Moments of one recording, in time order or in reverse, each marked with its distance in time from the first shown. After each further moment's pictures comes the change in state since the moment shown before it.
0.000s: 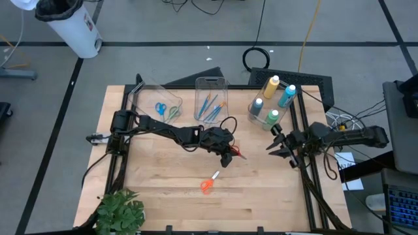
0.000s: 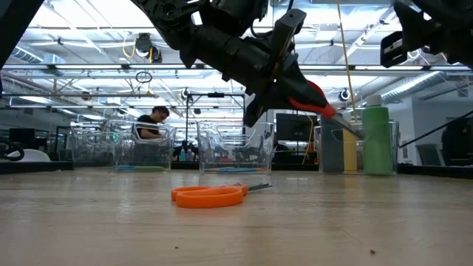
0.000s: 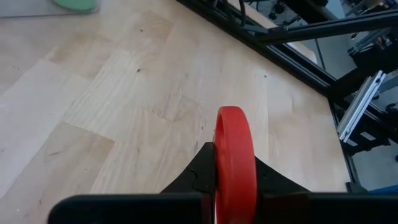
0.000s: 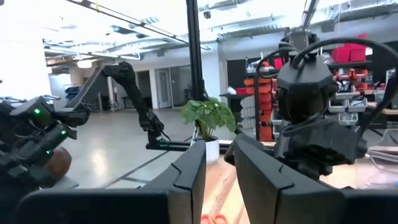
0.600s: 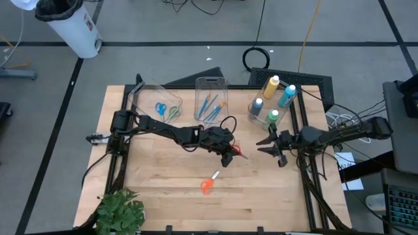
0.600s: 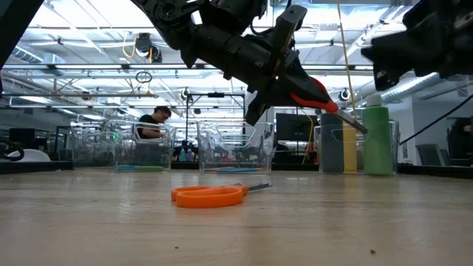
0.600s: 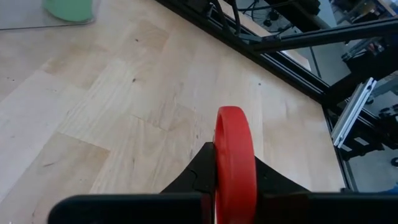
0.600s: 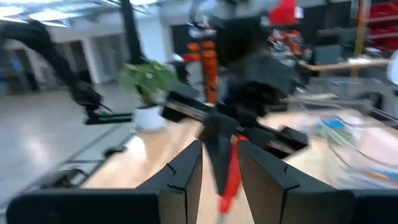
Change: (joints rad) left arm 0.000 0.000 0.000 0.029 0.000 0.000; right arm 0.096 0.215 0.001 0.030 0.340 -0.037
